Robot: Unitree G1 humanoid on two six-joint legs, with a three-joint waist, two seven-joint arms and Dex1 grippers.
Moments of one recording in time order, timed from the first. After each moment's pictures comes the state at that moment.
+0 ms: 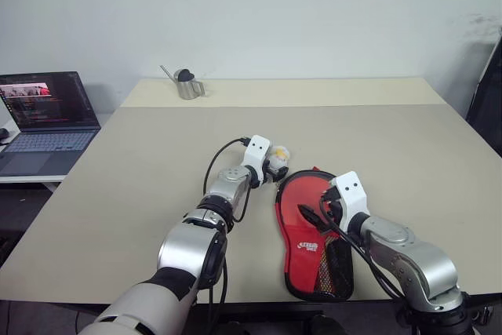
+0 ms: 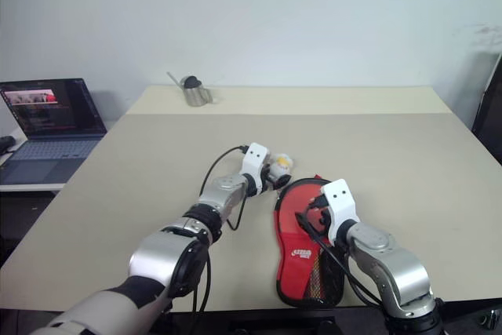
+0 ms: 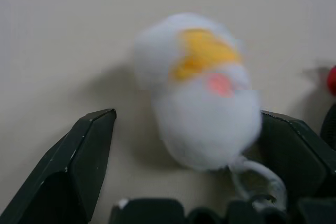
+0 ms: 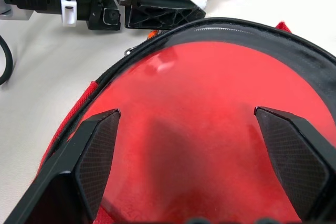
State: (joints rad) left arm -1.10 0.07 0.04 1.29 0.04 0.01 -0.49; right arm -0.24 -0.31 0.10 -0.50 0.33 1.00 0.23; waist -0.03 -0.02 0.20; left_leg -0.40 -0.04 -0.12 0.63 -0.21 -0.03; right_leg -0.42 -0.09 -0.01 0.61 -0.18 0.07
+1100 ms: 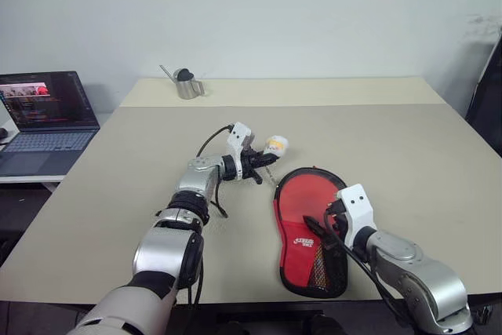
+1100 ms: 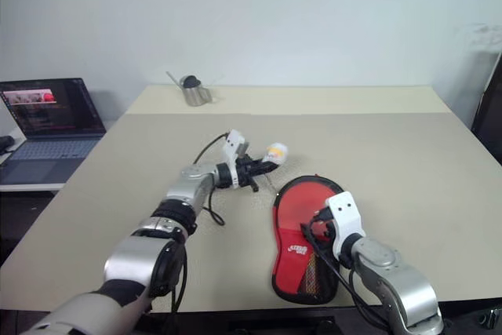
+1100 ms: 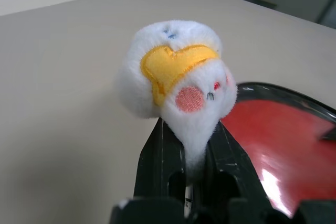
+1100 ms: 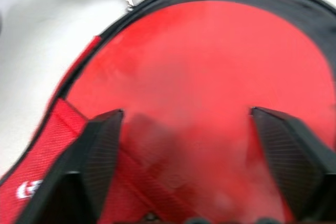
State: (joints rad) left arm -1.02 0.23 0.03 1.06 -0.09 0.02 -1.12; right arm -0.13 -0.31 0.11 -0.58 0.32 1.01 0.22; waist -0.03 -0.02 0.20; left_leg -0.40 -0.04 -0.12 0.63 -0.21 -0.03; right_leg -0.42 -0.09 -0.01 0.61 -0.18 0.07
